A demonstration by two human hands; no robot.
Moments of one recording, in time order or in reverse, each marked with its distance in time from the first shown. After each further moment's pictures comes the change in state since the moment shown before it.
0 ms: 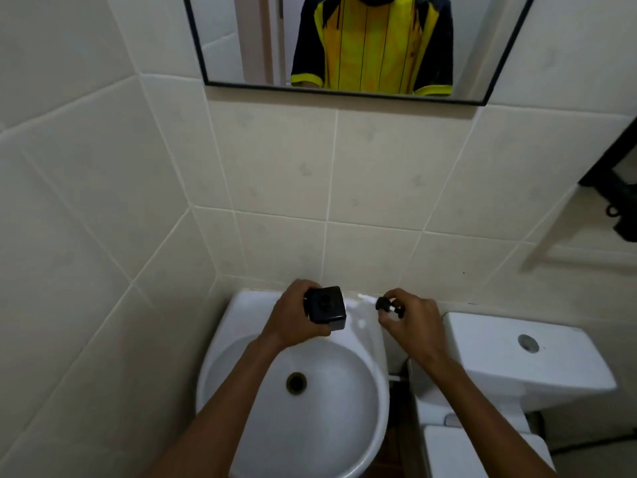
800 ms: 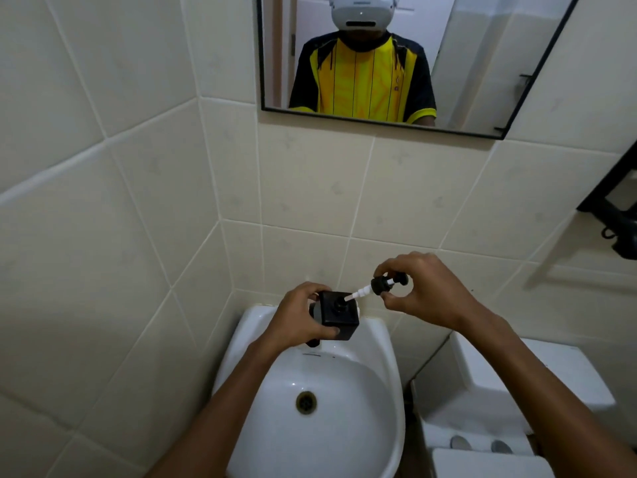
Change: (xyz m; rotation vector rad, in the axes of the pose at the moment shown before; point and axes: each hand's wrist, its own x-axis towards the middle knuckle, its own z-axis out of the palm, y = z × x) left_hand -0.013 -0.002 -0.060 -0.098 -0.033 0.033; right_hand 0.032 -0.135 -0.090 -0.151 -0.236 -0.405
